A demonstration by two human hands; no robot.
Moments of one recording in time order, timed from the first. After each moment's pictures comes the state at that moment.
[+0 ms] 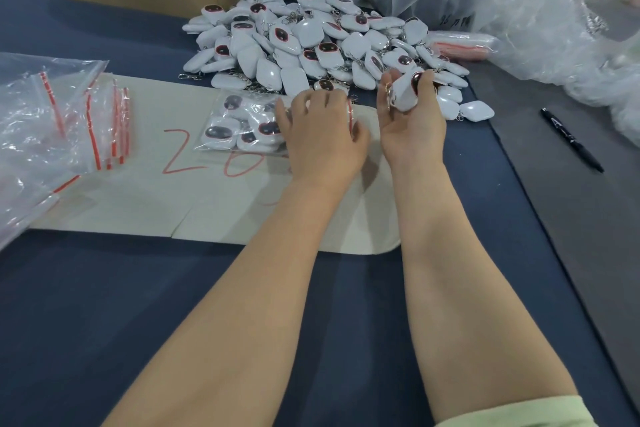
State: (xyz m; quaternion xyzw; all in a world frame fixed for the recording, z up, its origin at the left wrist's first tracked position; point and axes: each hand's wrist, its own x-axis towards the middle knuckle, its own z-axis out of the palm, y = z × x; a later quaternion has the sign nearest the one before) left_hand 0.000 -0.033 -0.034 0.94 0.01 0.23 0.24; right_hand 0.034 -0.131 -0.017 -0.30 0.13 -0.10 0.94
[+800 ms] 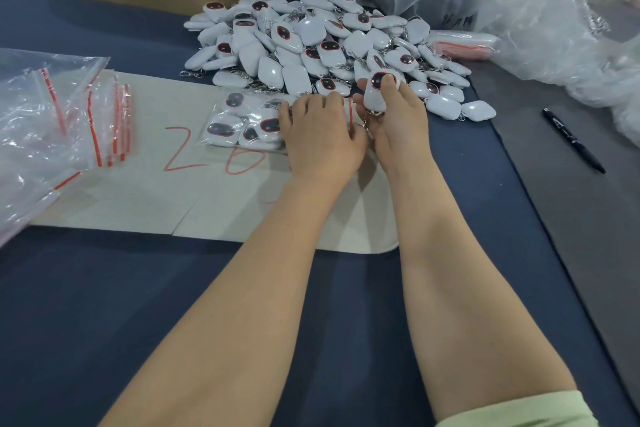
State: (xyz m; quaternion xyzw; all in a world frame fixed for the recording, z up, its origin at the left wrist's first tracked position) left_hand 0.008 -0.031 -0.039 0.95 0.02 0.21 0.24; right_hand 0.035 -0.116 -0.021 -0.55 0.09 -0.08 0.83
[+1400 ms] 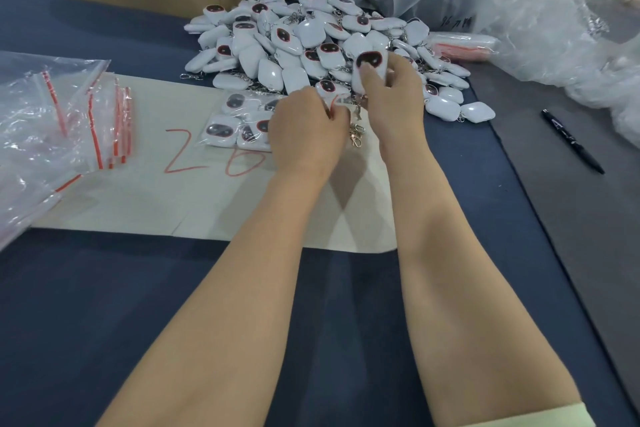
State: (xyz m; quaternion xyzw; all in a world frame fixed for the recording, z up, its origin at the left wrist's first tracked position) left_hand 0.008 -0.017 -0.022 0.90 0.08 0.24 0.36; right_hand 0.034 -0.108 -0.003 -0.76 0.04 -0.17 0.62
